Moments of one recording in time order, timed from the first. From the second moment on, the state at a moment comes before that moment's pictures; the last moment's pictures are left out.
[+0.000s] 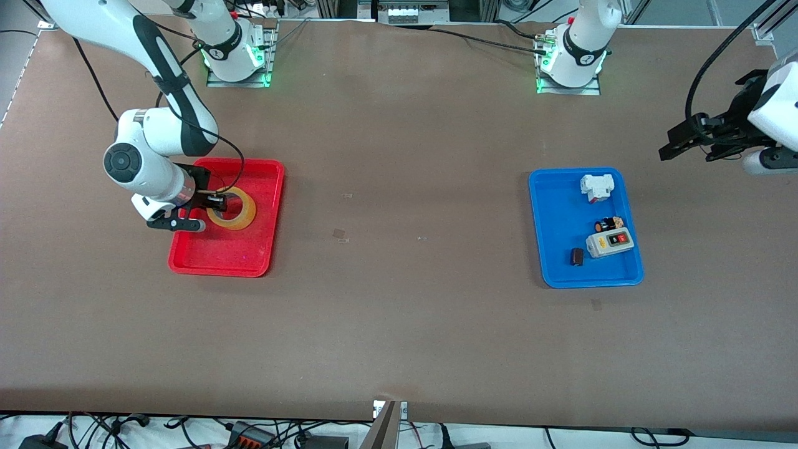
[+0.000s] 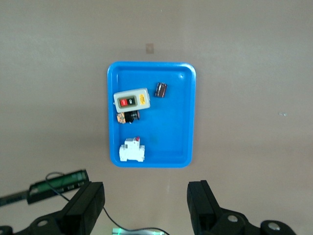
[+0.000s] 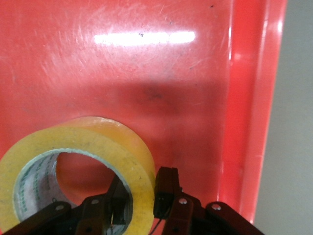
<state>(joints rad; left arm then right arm) -0.05 0.07 0.00 -1.42 -0.03 1.40 -0.14 0.04 0.33 0.01 -2.28 -0.02 2.49 0.13</state>
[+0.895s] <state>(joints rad) -0.05 0.06 0.00 -1.46 -0.03 1.42 -0.14 0.03 0.14 0.01 -2.20 -0.02 2.39 0.12</state>
